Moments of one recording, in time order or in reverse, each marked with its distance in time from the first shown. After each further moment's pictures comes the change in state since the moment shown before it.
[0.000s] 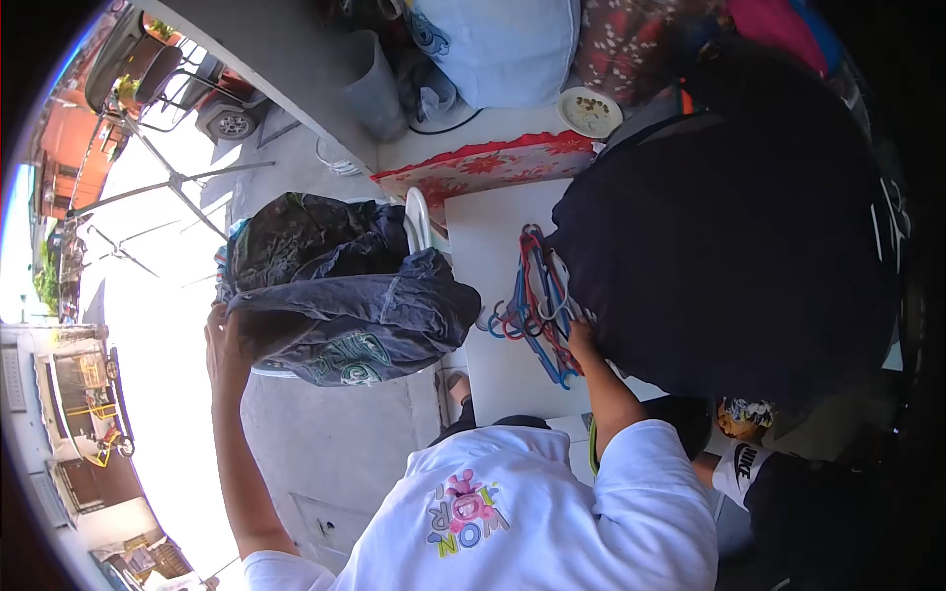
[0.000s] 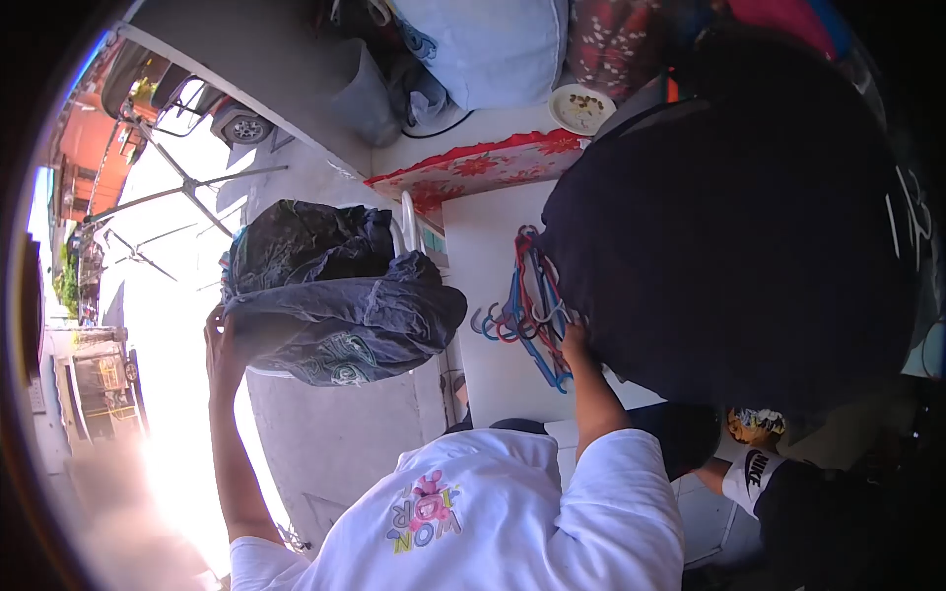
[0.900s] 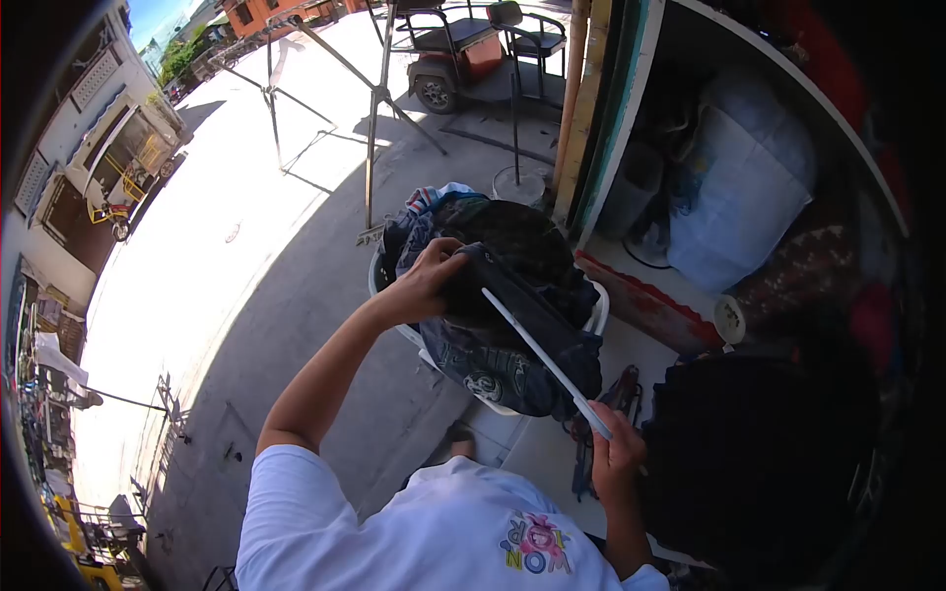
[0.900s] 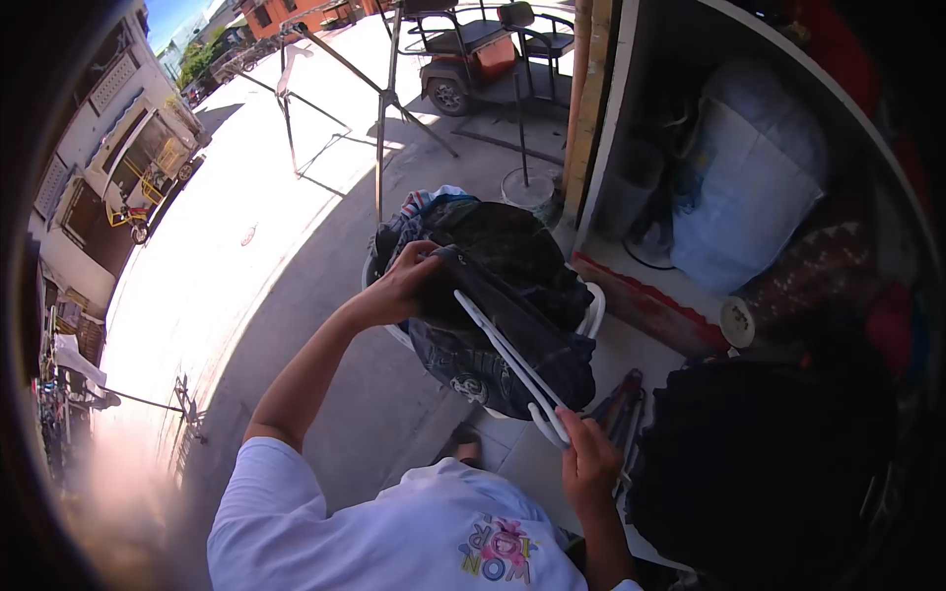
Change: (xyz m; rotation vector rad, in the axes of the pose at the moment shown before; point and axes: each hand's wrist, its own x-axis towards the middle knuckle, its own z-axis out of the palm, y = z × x) left_hand -0.008 -0.031 -0.005 -0.756 0.014 0.224; right_hand -0.153 -0.334 -0.224 0.289 0.238 -0.975
